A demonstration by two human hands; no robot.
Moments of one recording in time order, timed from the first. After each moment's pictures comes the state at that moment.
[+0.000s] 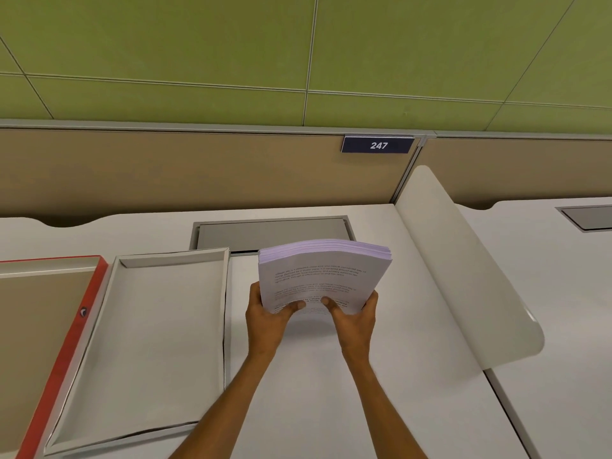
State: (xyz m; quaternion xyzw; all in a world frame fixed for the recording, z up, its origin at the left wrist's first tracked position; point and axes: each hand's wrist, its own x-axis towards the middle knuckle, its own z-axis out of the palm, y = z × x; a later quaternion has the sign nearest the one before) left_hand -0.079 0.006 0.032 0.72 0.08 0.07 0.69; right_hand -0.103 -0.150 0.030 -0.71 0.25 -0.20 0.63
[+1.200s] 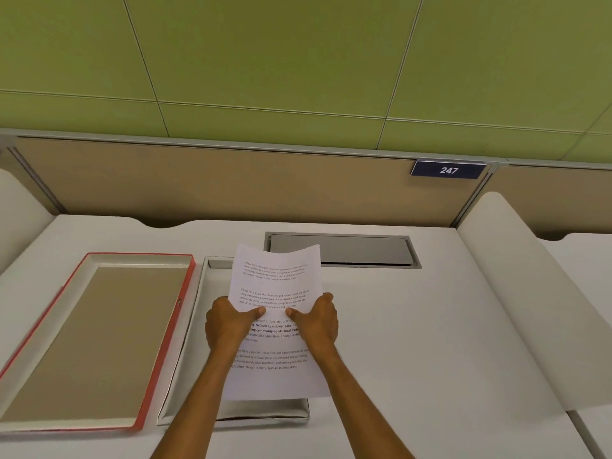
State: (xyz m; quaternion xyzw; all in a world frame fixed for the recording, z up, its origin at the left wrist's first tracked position) left_hand -0.070 0.228 0.065 0.85 0.27 -0.03 0.46; right_hand -0.073 0.065 0.076 -0.86 0.23 0.06 0.46
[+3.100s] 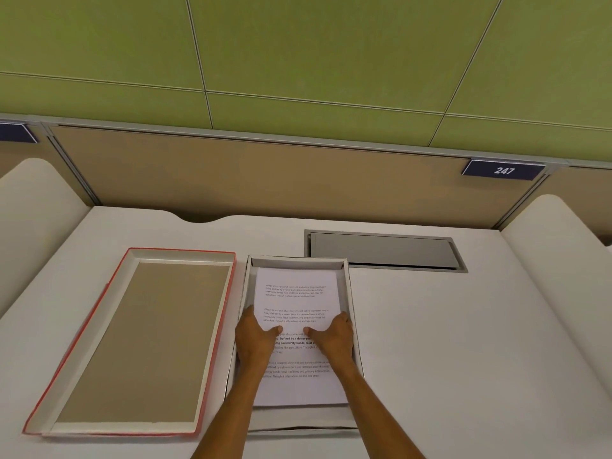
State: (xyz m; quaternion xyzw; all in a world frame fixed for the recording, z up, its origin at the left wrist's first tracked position) left_hand -0.065 0.297 -0.002 0.83 0.25 -0.01 0.50; right_hand -0.055 0.141 -0.004 -0.87 0.23 0.11 0.42
